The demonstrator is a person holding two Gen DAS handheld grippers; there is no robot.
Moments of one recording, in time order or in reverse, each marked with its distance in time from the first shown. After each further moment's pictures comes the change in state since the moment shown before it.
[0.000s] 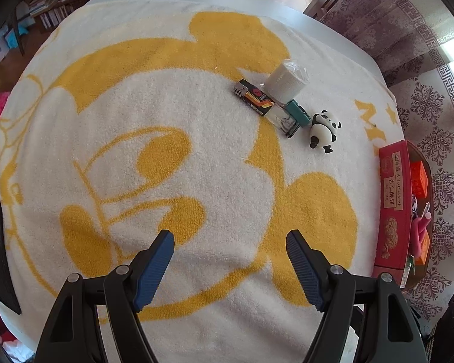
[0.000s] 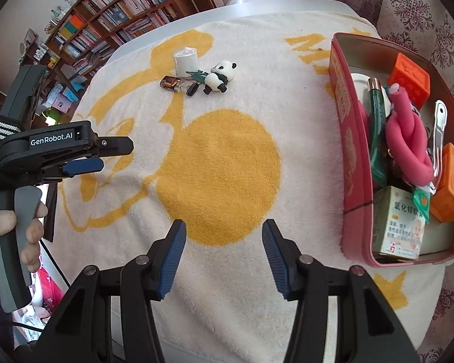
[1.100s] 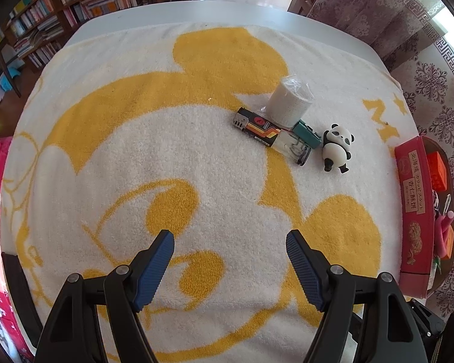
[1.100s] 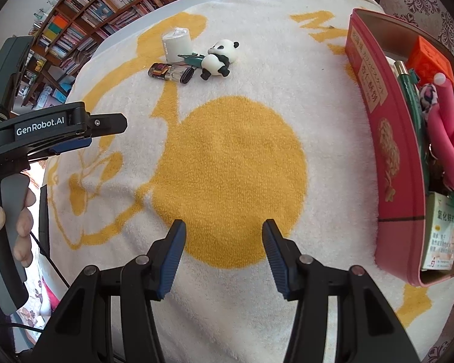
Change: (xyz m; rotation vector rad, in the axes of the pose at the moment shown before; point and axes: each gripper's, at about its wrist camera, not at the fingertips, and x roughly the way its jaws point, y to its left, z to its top) left arm 0.011 -0.008 0.035 0.140 -0.034 0.085; right arm 0.038 0.010 0.015 0.068 0.064 -0.011
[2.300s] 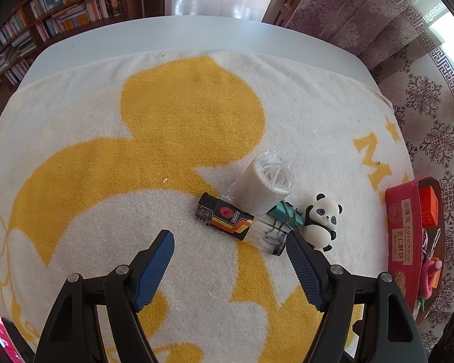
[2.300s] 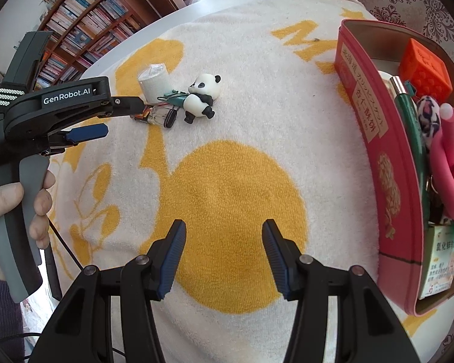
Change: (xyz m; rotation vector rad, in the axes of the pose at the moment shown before) left arm 0.025 -0.027 0.082 0.067 -0.015 -0.093; right arm -0.002 -0.003 0.033 0.133 -0.057 -0.017
